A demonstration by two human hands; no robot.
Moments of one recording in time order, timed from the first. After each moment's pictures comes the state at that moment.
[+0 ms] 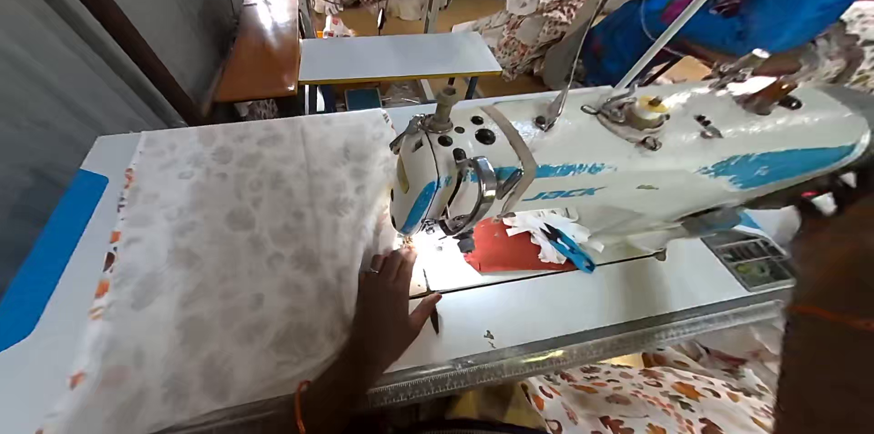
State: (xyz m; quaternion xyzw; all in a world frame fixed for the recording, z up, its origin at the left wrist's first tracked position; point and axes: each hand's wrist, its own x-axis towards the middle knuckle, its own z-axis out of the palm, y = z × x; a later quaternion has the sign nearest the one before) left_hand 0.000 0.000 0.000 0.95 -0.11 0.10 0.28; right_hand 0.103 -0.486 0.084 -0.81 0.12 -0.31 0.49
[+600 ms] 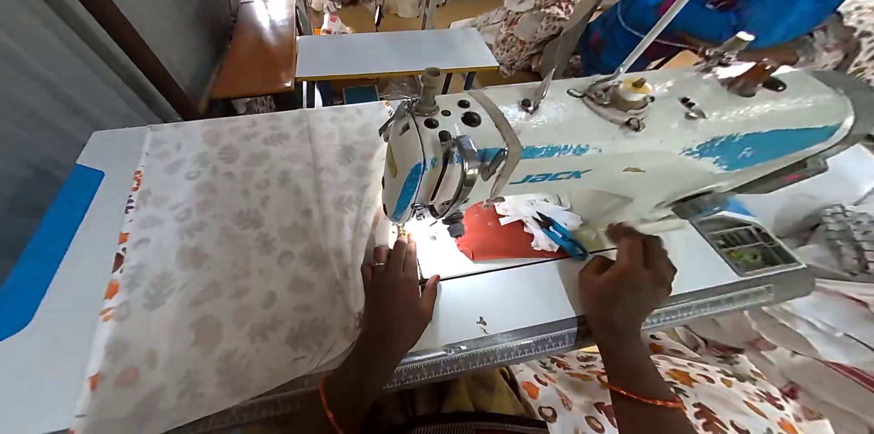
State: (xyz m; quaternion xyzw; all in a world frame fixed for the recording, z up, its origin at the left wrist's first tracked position) left_hand -0.005 -0.033 0.002 0.98 -0.04 0.10 0.19; right_hand 0.043 -0.335 -0.008 -0.94 0.06 -0.30 0.14
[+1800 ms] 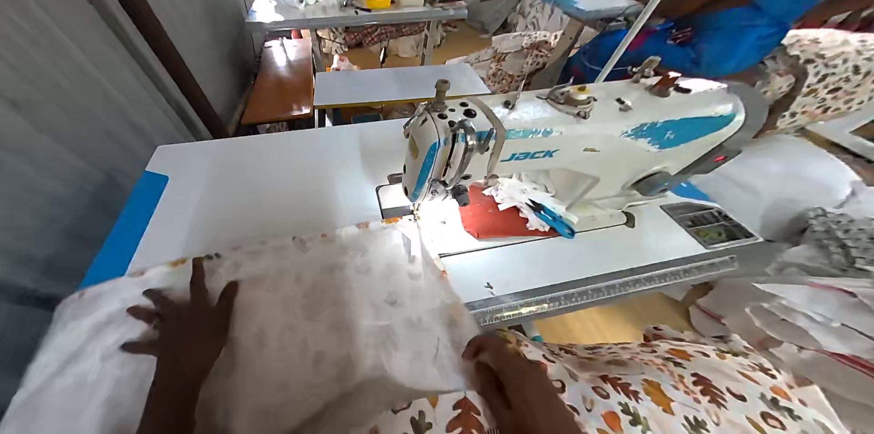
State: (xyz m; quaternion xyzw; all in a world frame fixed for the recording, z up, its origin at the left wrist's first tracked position) left_hand -0.131 0.221 0.051 0.95 0.28 0.07 0.14; right_hand -0.157 -0.181 0.065 -0.93 -0.14 0.11 0.33
